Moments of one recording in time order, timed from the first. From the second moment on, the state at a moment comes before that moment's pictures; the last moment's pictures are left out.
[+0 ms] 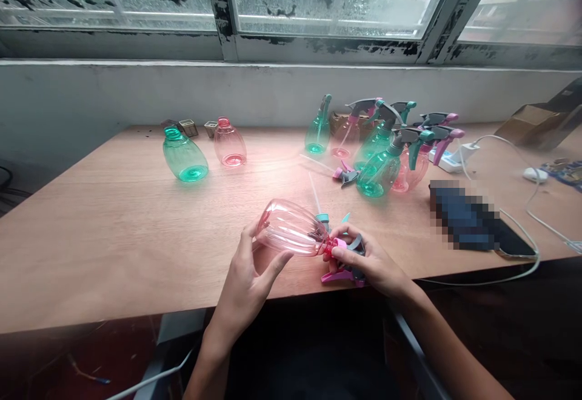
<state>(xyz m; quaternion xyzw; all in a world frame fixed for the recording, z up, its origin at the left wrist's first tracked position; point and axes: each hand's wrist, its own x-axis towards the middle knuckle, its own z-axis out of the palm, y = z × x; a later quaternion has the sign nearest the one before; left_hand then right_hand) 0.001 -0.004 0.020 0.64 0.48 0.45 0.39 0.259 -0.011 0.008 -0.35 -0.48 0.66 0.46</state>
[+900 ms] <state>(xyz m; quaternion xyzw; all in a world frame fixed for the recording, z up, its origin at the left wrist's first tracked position) 0.003 -0.005 0.023 0.65 0.49 0.45 0.37 0.261 -0.011 0.009 -0.36 -0.47 0.66 0.46</state>
